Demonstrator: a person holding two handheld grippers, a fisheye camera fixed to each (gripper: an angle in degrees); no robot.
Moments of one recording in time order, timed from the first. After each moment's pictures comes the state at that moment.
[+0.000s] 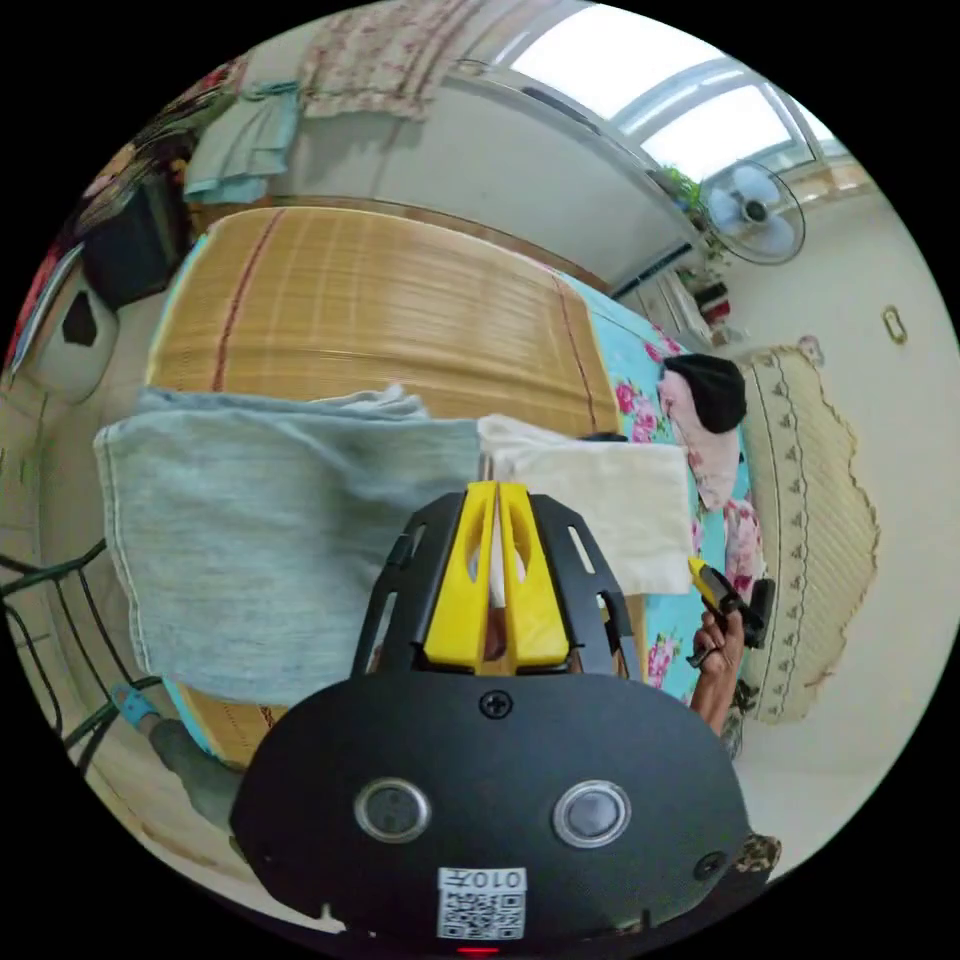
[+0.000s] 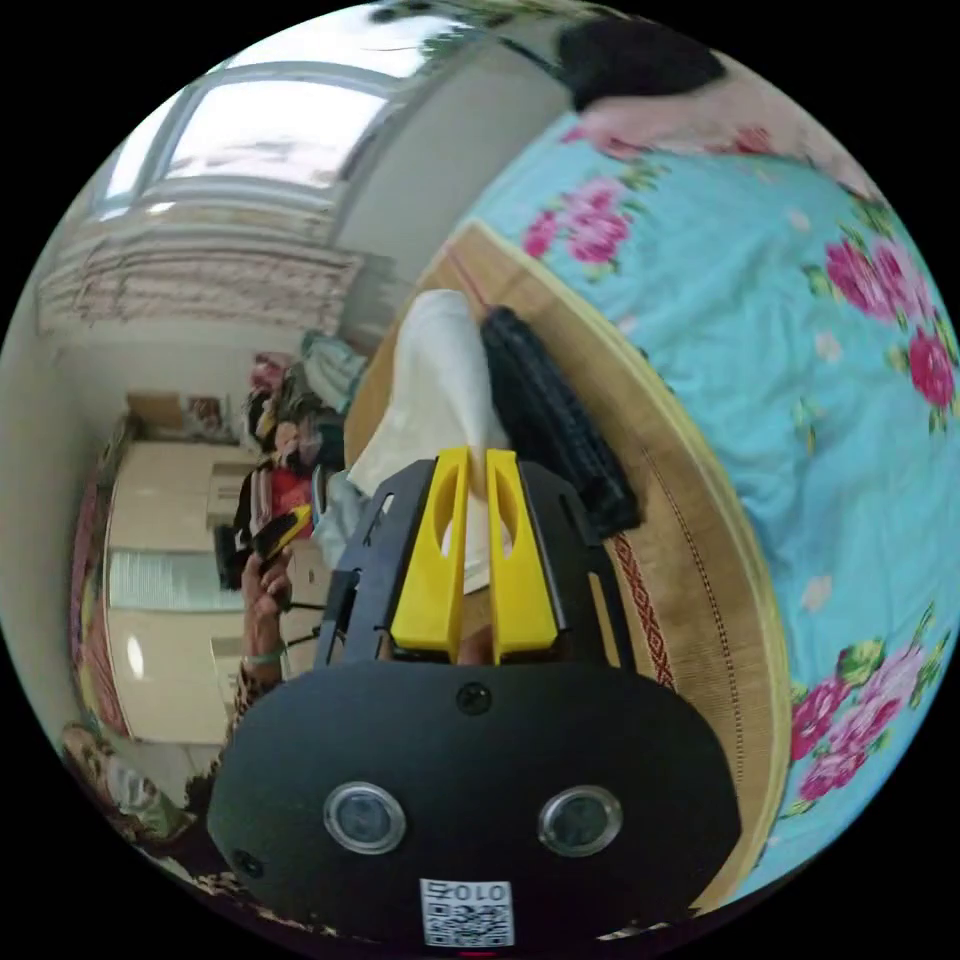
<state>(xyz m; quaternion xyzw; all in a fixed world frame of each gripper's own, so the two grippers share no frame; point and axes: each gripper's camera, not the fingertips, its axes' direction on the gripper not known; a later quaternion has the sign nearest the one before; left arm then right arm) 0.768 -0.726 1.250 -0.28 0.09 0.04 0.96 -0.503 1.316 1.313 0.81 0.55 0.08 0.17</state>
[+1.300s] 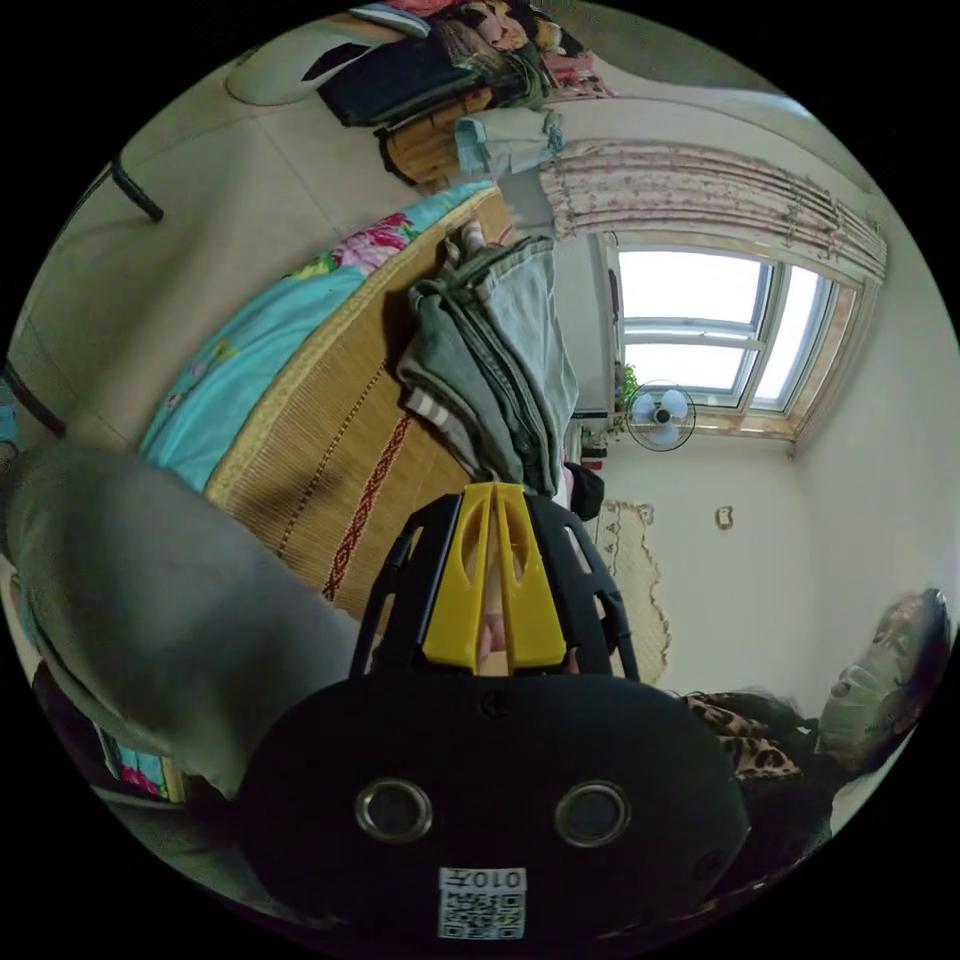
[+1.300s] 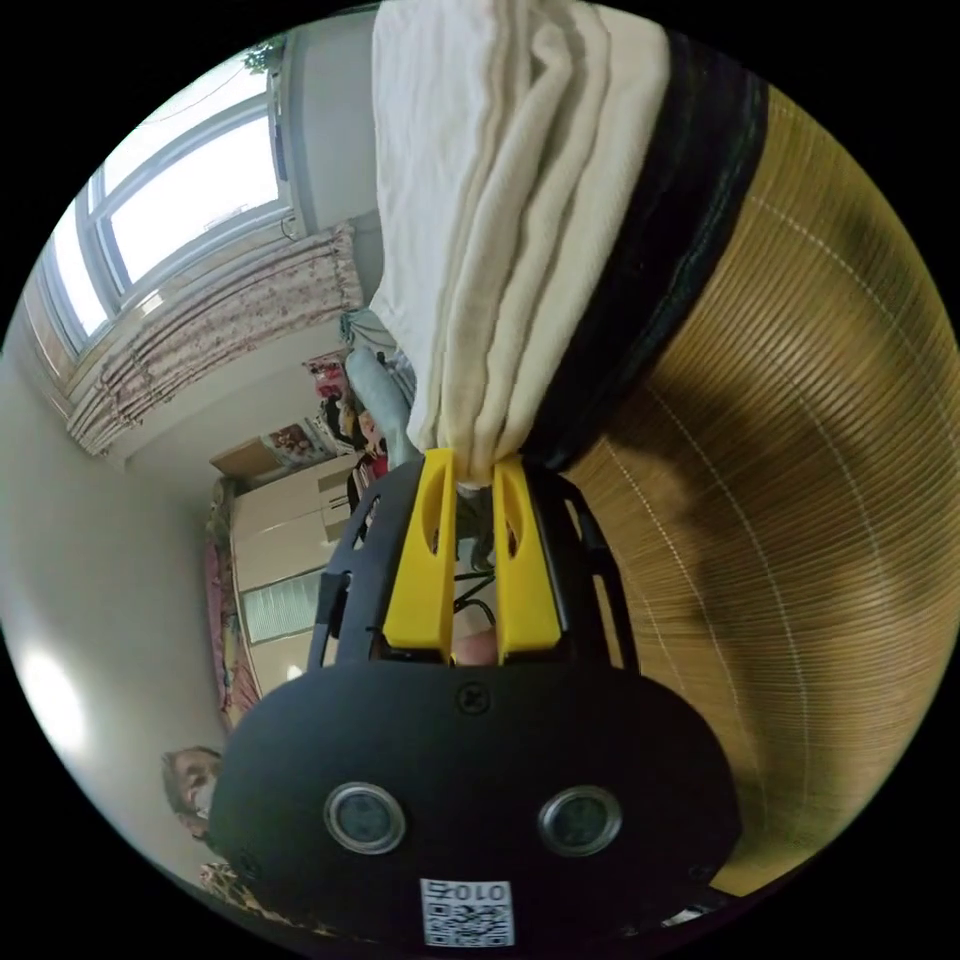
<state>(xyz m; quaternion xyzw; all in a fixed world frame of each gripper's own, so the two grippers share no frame) 0.438 -0.463 1.083 -0.16 0.31 -0.28 0.89 -0.457 1.251 1.285 0.86 0.38 -0.03 0.33</state>
